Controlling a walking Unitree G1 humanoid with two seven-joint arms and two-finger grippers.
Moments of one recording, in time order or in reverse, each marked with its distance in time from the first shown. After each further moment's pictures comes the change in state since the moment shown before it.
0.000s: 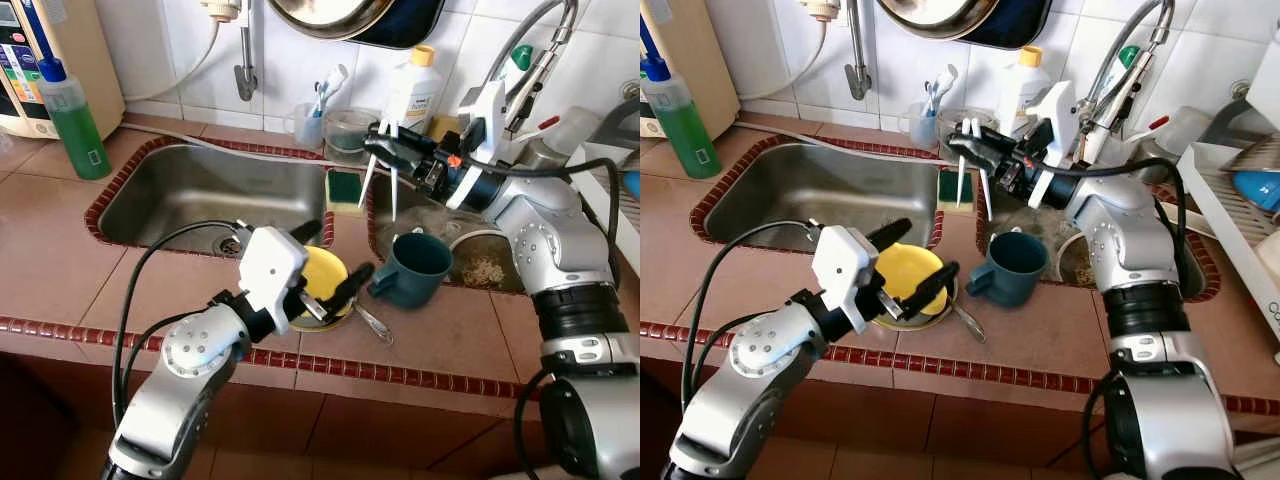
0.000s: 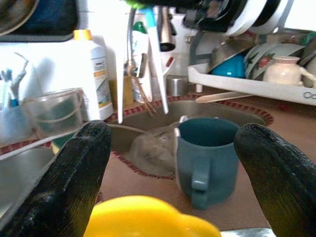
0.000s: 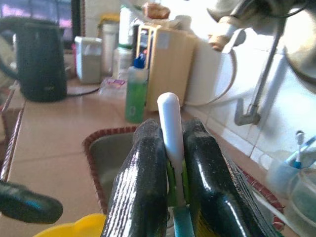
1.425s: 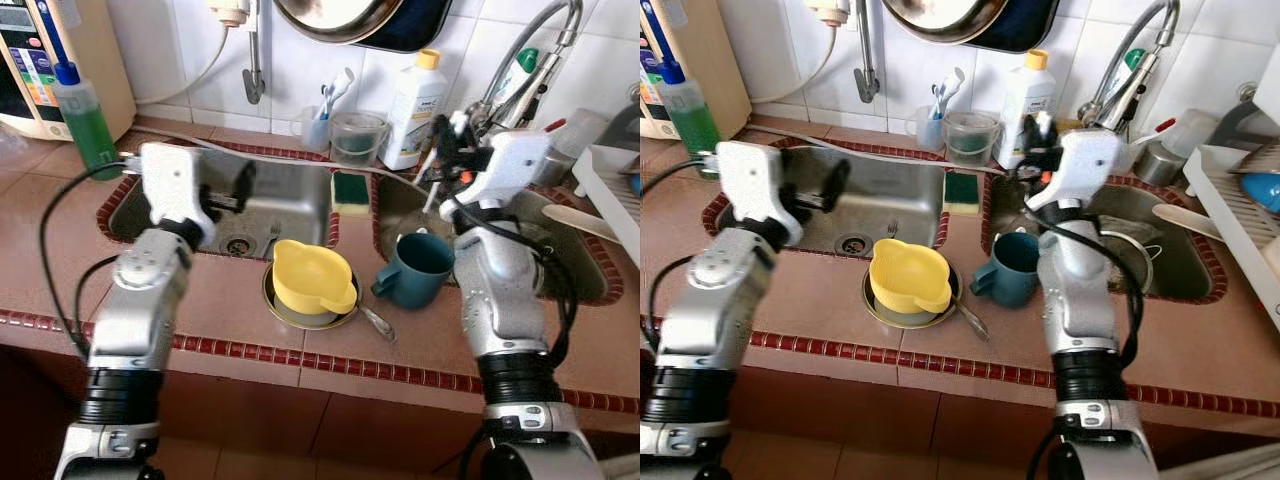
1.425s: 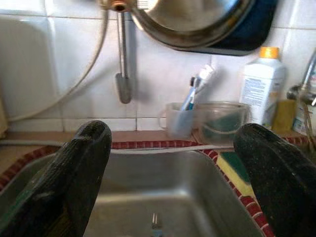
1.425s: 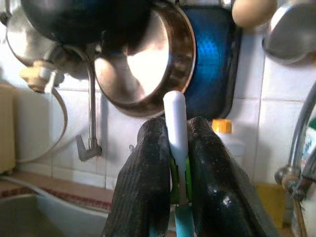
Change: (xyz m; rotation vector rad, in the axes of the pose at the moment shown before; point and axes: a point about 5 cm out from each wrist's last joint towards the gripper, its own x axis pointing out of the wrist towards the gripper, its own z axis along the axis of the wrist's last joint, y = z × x) left arm 0.002 0.114 0.010 0.010 -0.010 0.564; right arm -0.014 0.019 -0.031 -0.139 -0.228 -0.816
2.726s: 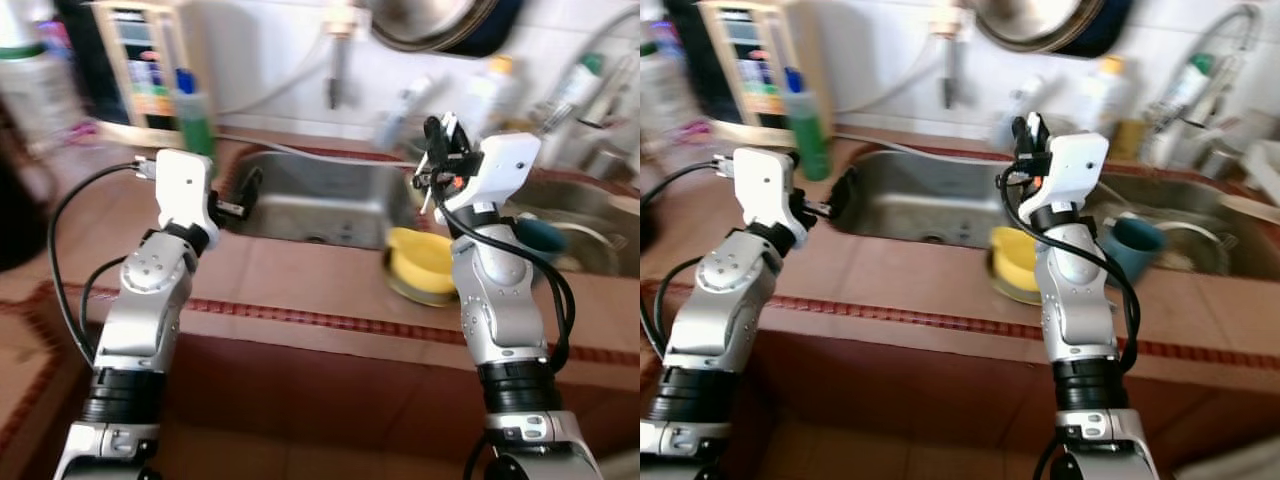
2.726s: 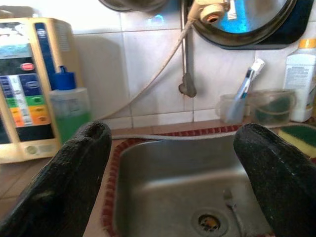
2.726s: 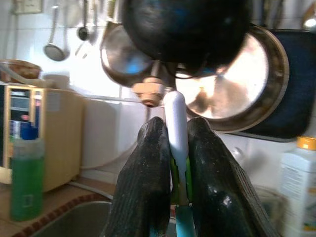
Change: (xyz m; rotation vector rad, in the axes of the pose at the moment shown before) left arm 0.001 -0.004 -0.007 0.056 0.010 -0.040; right arm -0.005 0.003 0.000 -0.039 0.009 0.022
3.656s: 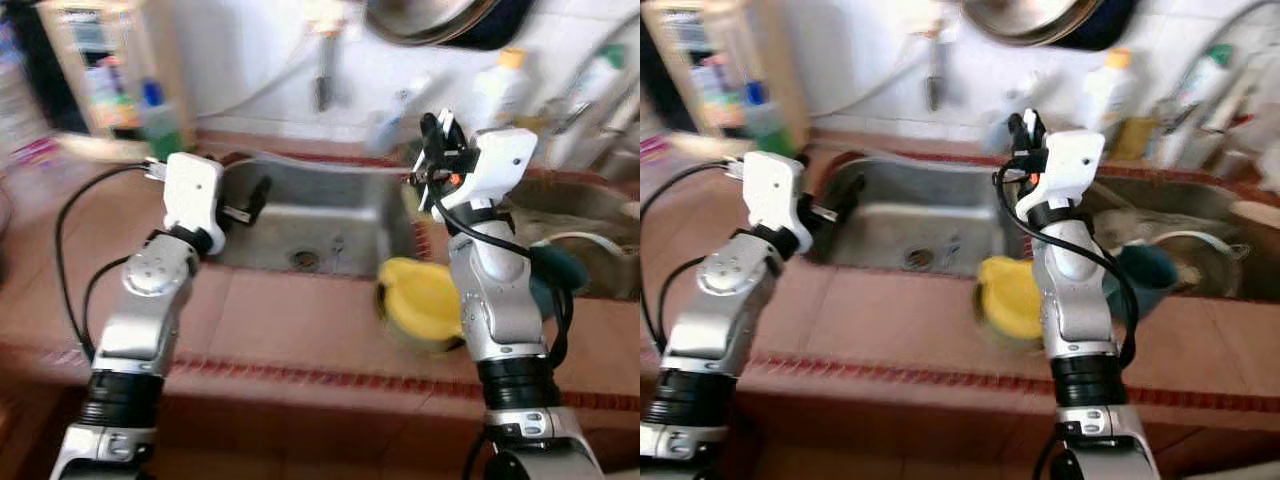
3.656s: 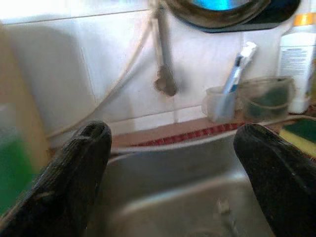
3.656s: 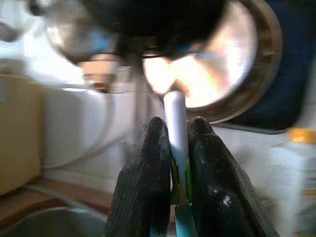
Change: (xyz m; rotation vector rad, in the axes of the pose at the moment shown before) left arm -0.002 -0.004 0.001 0.046 0.000 -0.050; right arm 0.003 0.002 0.003 -0.005 -0.005 0.010
